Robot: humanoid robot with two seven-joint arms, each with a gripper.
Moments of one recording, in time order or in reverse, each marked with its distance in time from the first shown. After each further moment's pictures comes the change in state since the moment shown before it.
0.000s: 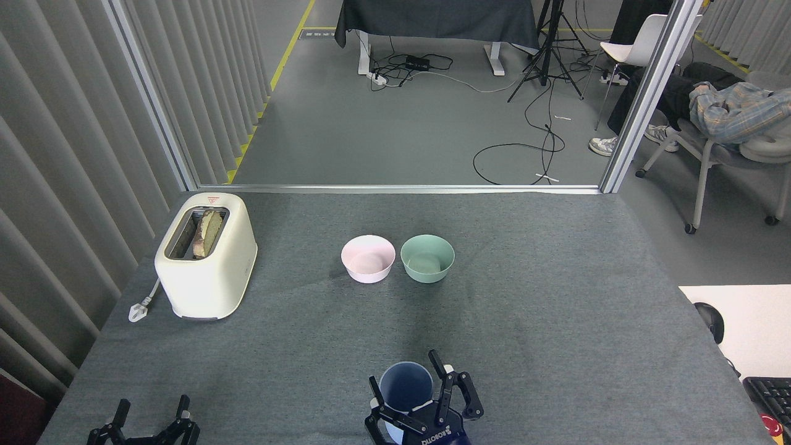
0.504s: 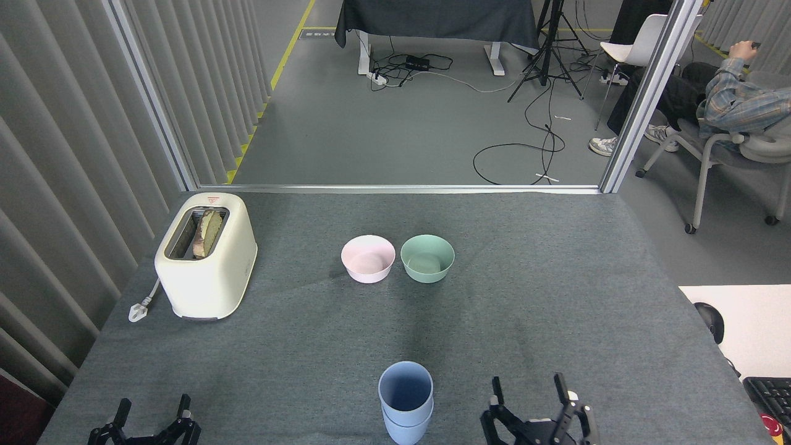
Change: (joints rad) left arm 0.002 -0.002 0.000 -0.007 0.001 -0.001 -0.001; right arm 0.117 -0.041 -0.364 -0.033 -0.085 0.011 -0.069
